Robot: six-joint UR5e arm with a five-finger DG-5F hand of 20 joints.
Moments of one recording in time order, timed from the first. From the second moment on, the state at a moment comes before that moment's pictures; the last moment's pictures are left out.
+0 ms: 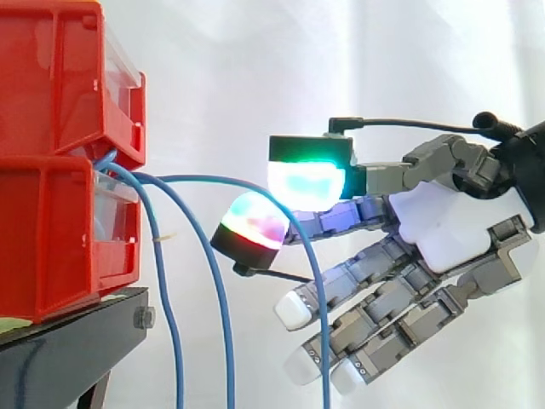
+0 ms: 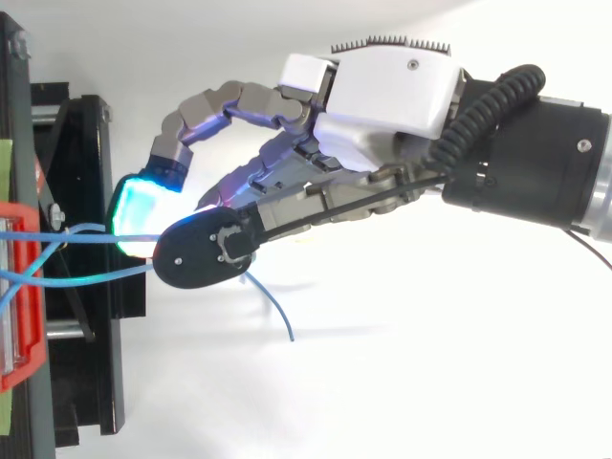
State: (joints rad) arm 0.15 -2.40 -0.77 -3.58 -1.21 0.26
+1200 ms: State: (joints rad) arm 0.16 -2.40 -0.79 -3.57 -1.21 0.27
